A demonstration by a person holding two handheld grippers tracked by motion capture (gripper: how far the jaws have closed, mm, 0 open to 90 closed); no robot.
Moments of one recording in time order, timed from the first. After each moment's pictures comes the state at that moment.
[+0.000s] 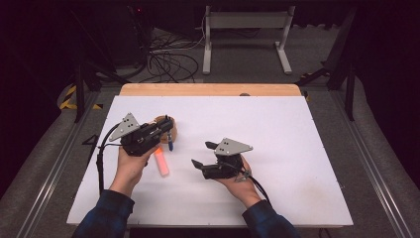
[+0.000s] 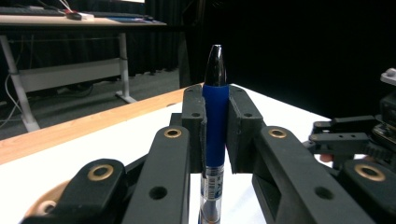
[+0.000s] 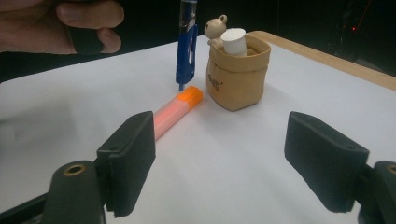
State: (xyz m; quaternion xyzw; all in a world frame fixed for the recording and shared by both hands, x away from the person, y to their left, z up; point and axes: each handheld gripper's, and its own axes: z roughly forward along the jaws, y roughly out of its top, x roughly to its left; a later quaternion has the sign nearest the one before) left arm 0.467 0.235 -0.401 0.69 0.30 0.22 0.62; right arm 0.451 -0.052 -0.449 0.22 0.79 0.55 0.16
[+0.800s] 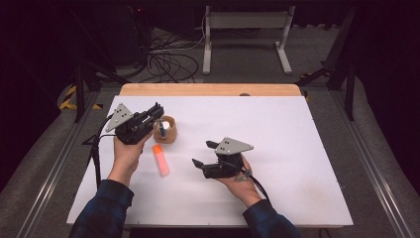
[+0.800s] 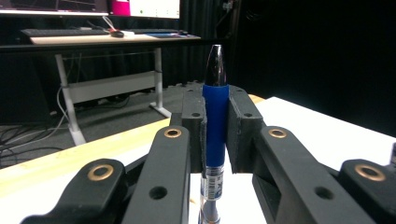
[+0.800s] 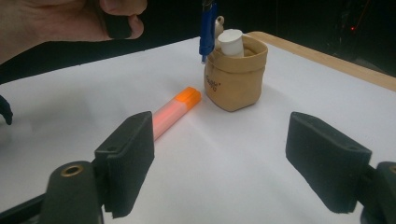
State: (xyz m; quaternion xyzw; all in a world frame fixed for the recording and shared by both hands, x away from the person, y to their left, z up) left arm 0.494 0.255 -0.399 0.66 0.33 0.28 0.61; right arm 0.453 -0.053 -0.449 0.23 0.79 0.55 0.16
